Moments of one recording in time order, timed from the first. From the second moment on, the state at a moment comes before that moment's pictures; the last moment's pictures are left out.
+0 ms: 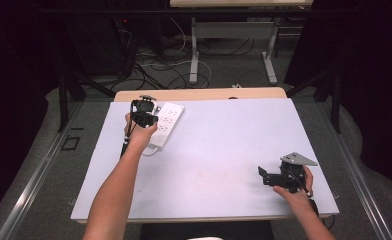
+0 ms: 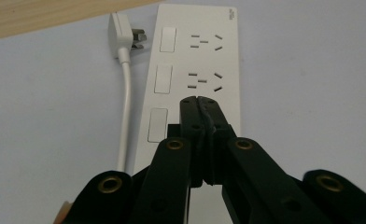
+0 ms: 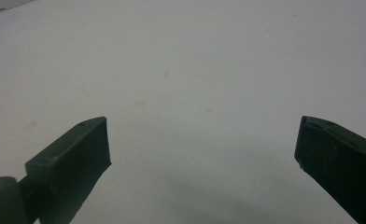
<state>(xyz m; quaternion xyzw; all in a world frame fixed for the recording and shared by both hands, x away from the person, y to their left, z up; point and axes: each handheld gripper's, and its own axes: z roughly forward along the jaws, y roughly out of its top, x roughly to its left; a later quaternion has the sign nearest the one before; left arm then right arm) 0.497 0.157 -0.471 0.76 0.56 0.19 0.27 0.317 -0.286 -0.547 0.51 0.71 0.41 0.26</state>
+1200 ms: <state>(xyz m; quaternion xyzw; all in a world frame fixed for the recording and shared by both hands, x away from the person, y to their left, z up) 0.522 0.164 -0.495 0.75 0.59 0.18 0.25 0.314 -0.280 -0.545 0.49 0.72 0.42 0.25</state>
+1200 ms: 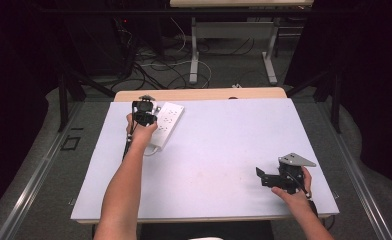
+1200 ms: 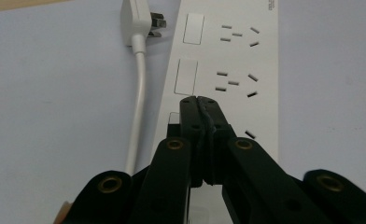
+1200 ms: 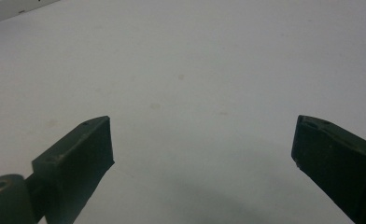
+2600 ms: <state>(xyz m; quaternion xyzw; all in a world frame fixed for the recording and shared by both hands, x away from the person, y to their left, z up) 0.541 0.161 -0.517 0.74 0.60 0.17 0.23 0.313 -0.278 -0.545 0.49 0.72 0.42 0.25</state>
